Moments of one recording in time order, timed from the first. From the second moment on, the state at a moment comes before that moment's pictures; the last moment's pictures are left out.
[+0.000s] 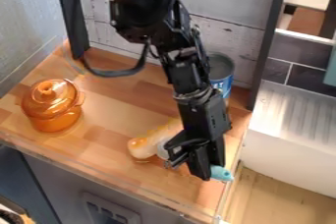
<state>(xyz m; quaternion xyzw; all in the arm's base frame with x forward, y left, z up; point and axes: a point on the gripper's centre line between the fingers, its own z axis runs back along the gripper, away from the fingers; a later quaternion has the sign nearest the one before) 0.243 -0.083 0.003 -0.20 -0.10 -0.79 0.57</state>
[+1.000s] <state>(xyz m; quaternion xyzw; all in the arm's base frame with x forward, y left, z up) 0.313 -0.022 0.003 -0.14 -0.11 -0.73 0.66</state>
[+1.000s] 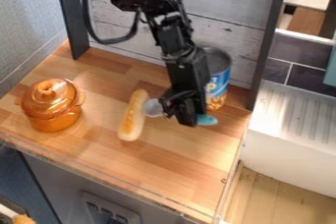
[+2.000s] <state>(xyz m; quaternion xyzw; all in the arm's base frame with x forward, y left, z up) 0.317 0.034 0.002 -0.10 -0.10 -0.69 0.71</state>
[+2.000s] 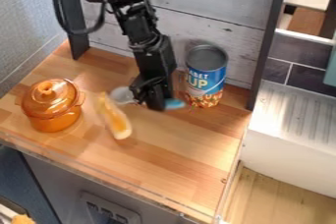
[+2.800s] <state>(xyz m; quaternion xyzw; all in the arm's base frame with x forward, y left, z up) 0.288 0.027 -0.005 -0.05 -0.10 -0.71 0.69</state>
